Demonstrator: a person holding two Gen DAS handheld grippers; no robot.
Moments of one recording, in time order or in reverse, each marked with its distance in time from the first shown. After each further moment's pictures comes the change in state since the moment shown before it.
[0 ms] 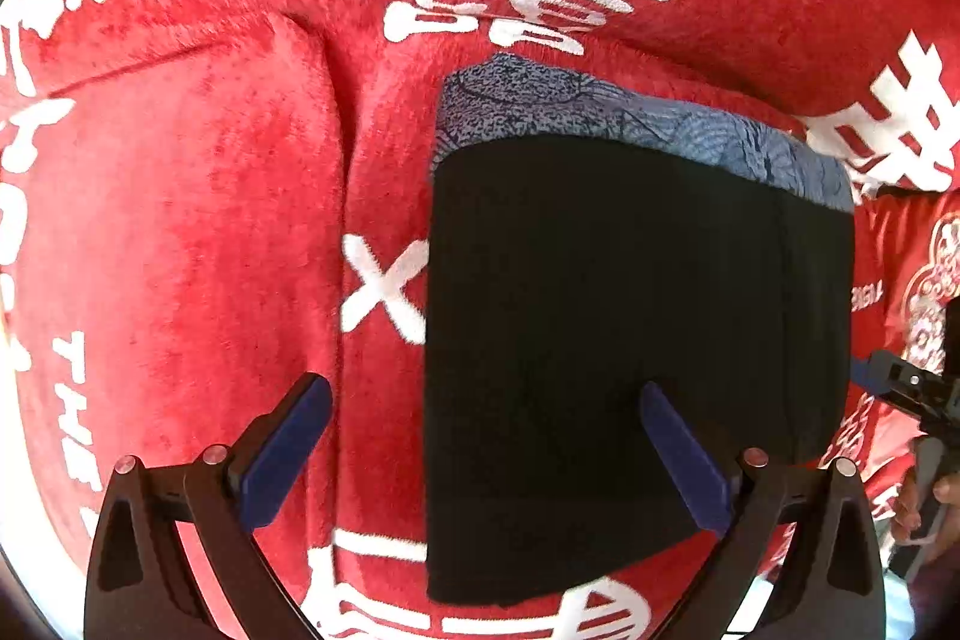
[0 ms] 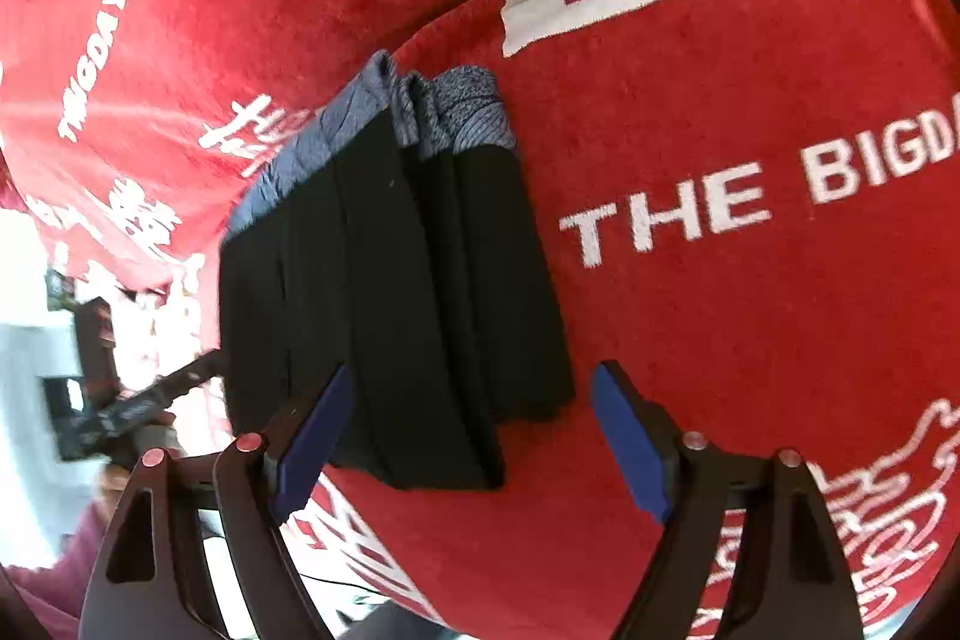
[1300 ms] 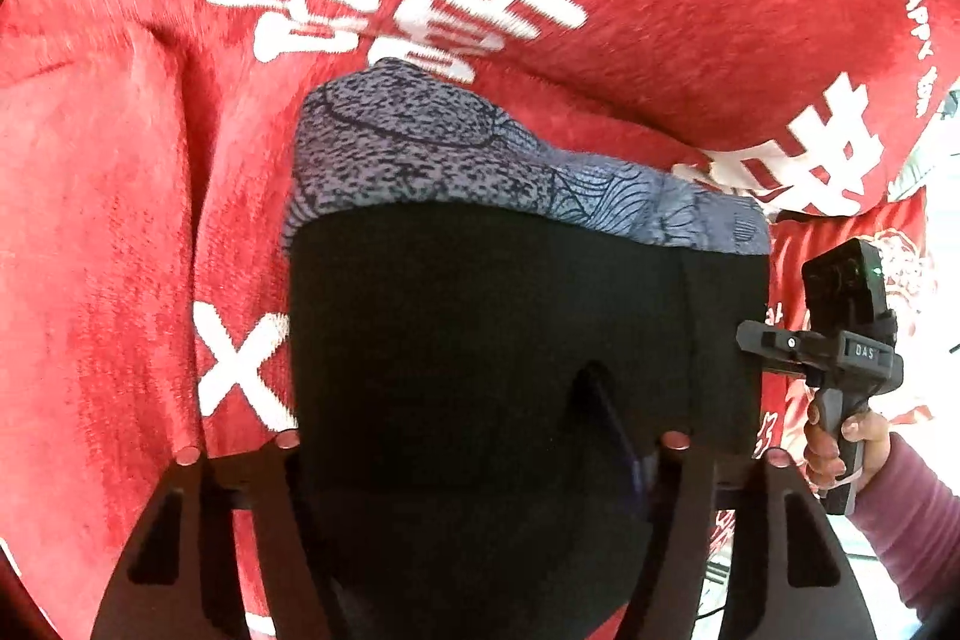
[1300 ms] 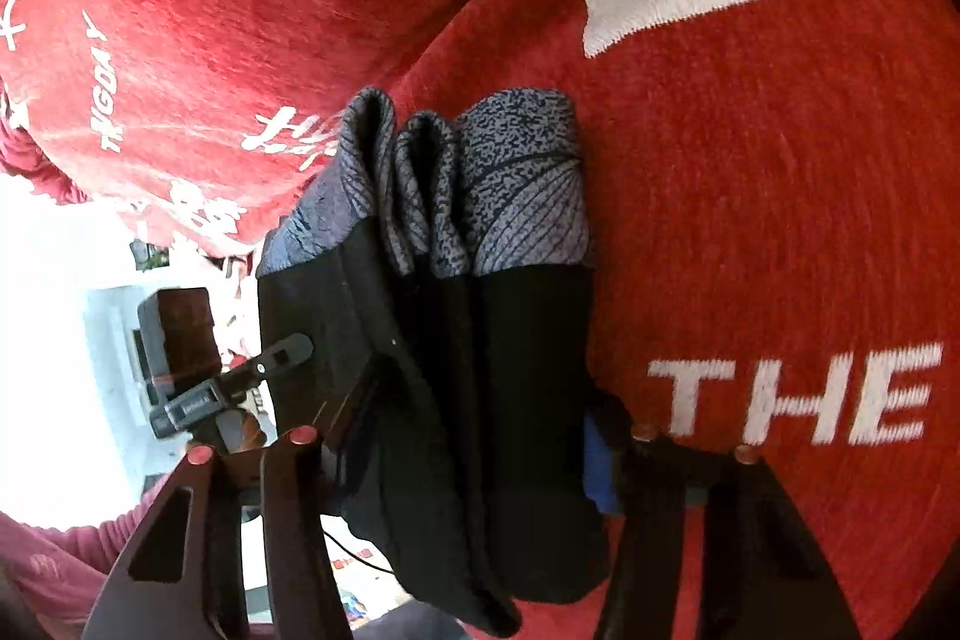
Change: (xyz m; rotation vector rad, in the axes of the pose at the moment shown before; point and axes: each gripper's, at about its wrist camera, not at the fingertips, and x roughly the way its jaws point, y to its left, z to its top) left arm 0.017 -0.012 0.022 0.028 -0.037 -0.294; right arm 0.059 -0.010 0.055 -0.024 0.158 0.256
